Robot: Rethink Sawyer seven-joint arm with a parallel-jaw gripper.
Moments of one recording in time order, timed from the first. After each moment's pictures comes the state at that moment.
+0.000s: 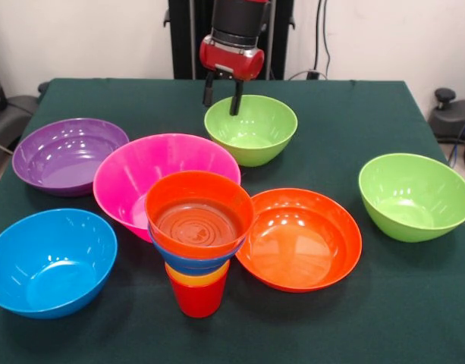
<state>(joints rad) -0.25 -0.51 -0.17 2.17 -0.15 -0.39 2.16</state>
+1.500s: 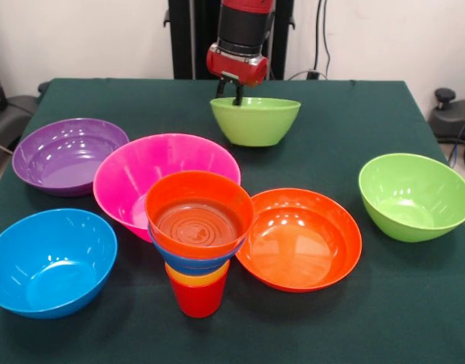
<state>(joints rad) -0.24 -0.42 -0.16 2.17 -0.15 -0.41 2.16</state>
